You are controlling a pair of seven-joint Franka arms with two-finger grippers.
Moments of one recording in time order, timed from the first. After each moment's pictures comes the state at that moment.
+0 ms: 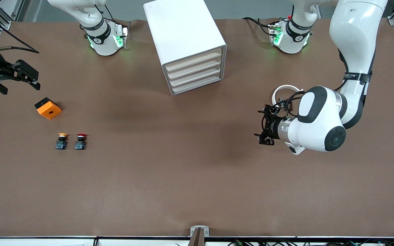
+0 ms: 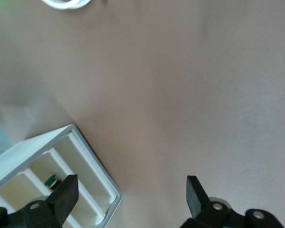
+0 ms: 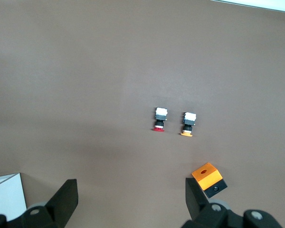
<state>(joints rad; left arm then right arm) -0.12 0.56 -0.22 -1.47 -0.39 1.67 -1.73 0.03 -0.09 0.00 -1.65 -0.01 1.64 -0.12</state>
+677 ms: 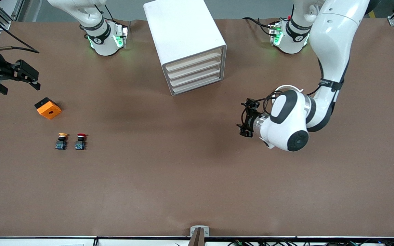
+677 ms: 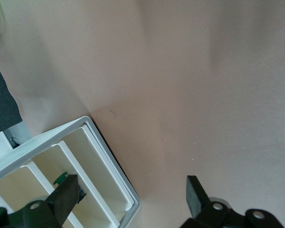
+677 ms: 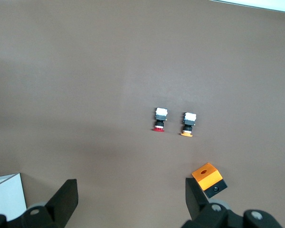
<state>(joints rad) -0.23 0.65 -0.22 -1.47 -0.41 1.66 -1.79 0.04 -0.09 0.00 -1.65 -0.01 1.64 -0.12</state>
